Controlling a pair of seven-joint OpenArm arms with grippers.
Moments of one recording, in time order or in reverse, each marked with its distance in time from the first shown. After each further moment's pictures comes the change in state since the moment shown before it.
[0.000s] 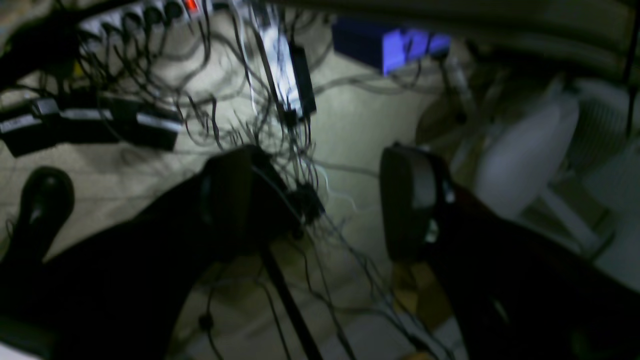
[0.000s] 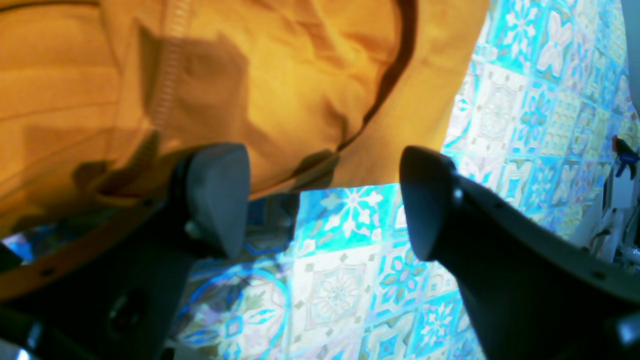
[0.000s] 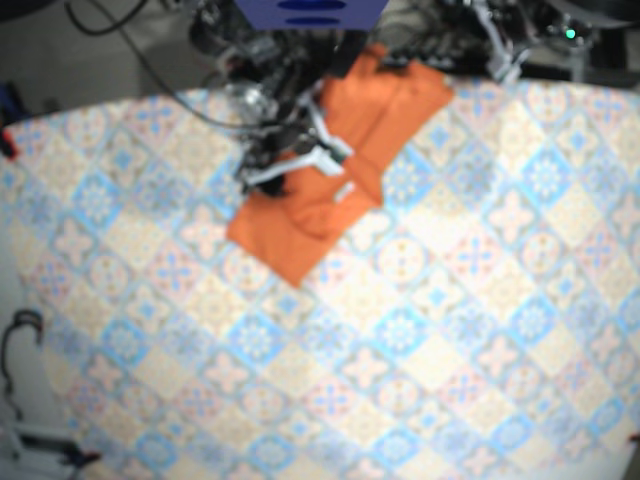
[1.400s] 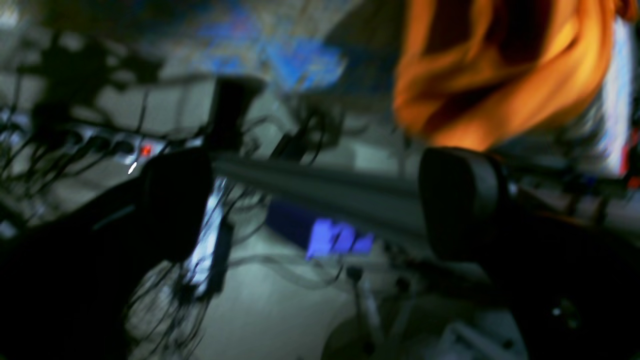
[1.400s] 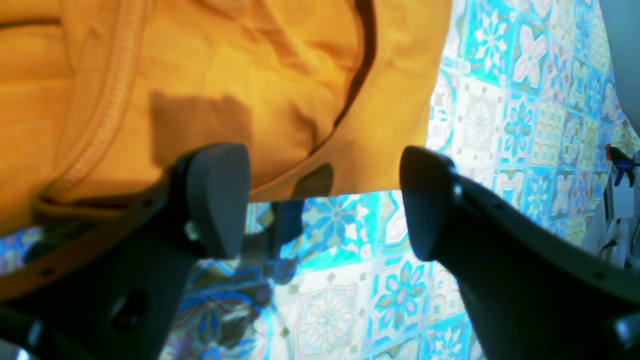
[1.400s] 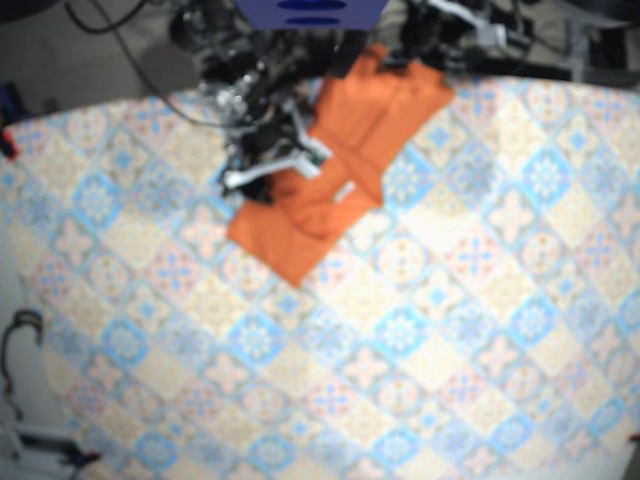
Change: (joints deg) left arm 0.3 11.8 10.3 -21.9 -1.5 0.0 -55.6; right arm -2.4 1.4 7.6 -0.5 0.0 0.0 14.6
